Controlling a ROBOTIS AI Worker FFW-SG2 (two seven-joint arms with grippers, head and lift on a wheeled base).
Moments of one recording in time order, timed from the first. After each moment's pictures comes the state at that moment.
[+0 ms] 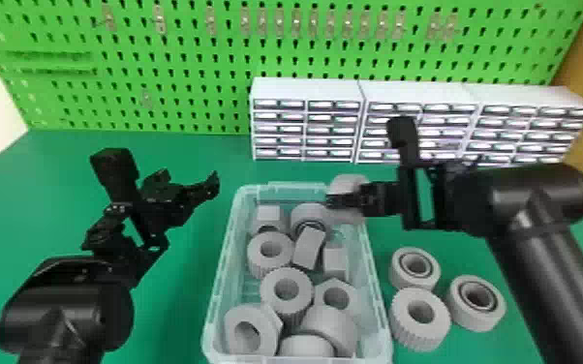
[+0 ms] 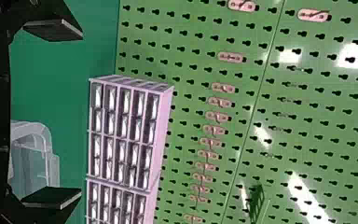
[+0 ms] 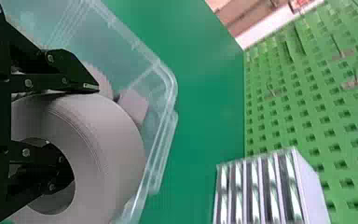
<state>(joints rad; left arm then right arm) -0.15 0.12 -0.02 -1.58 0.31 0.24 -0.25 -0.52 -0.18 0.17 -1.51 -0.30 1.13 0.51</state>
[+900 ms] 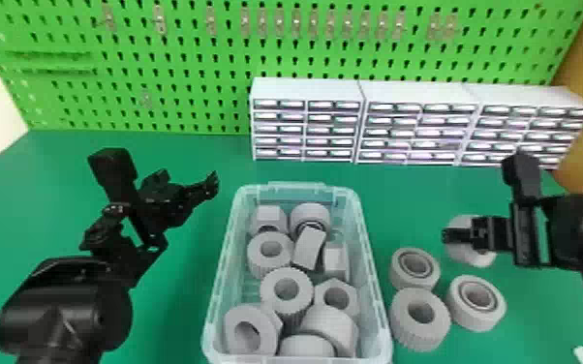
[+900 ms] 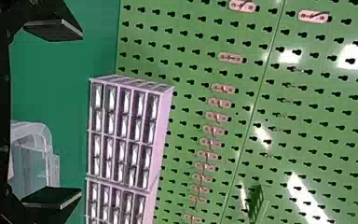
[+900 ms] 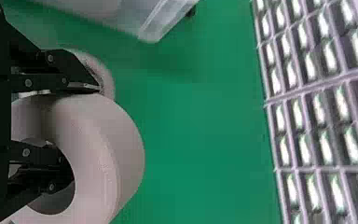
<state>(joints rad) -0.15 0.12 -0.02 -1.58 0.32 0.24 -0.26 -0.41 -0.22 -0.16 -1.56 0.04 1.35 0.52</state>
